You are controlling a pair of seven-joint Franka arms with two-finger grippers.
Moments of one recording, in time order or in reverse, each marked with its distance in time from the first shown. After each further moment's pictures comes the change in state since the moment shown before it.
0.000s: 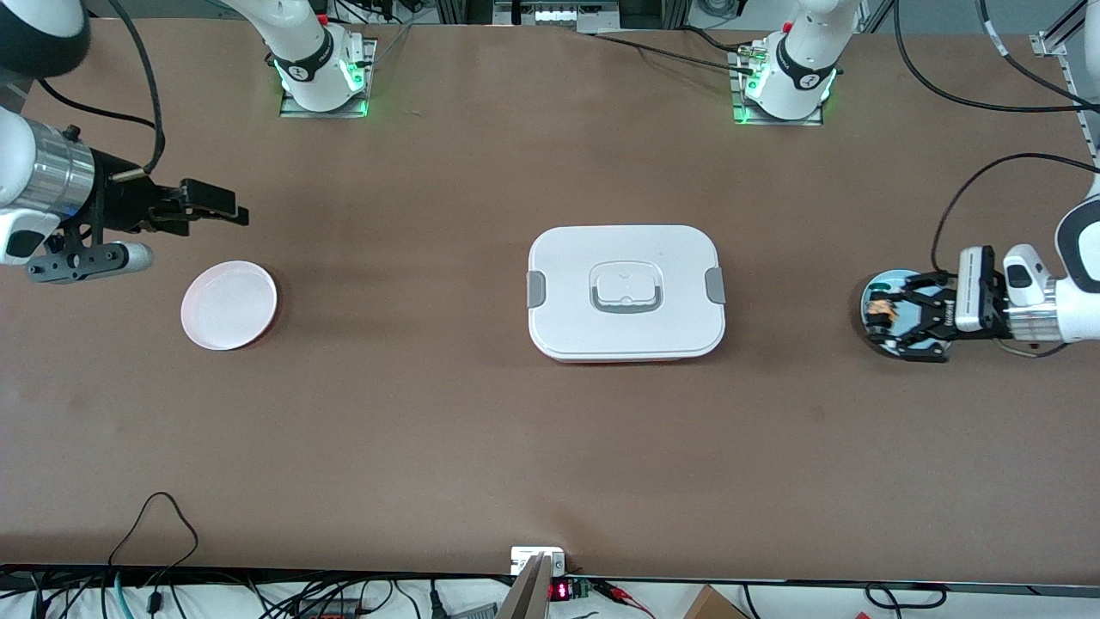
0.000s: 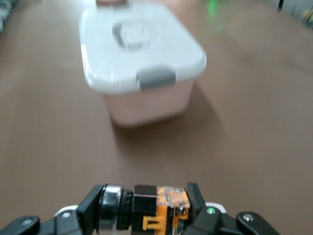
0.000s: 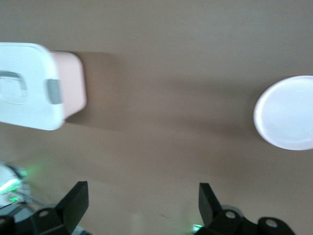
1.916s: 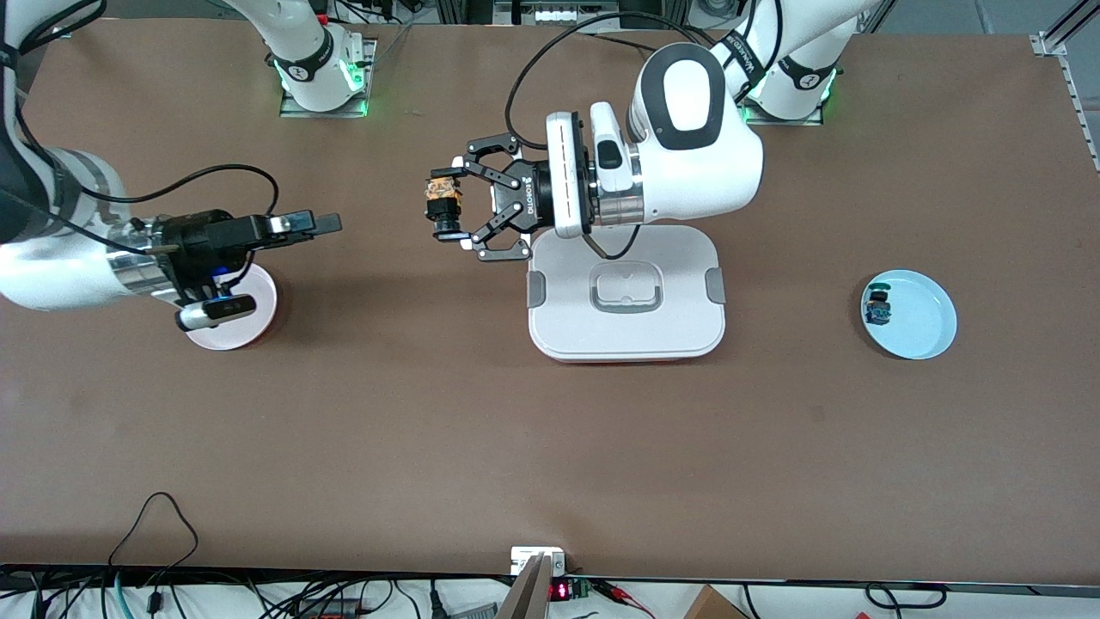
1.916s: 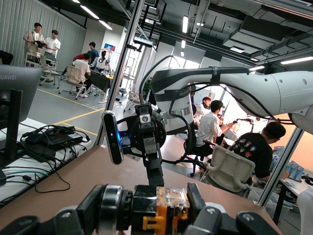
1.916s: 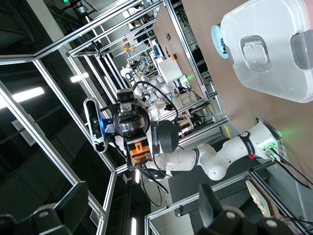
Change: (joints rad) left arm -0.706 0.007 -0.340 0.166 -0.922 0.891 -0.537; right arm -0.071 0.152 0.014 -0.323 1.113 -0.084 -0.050
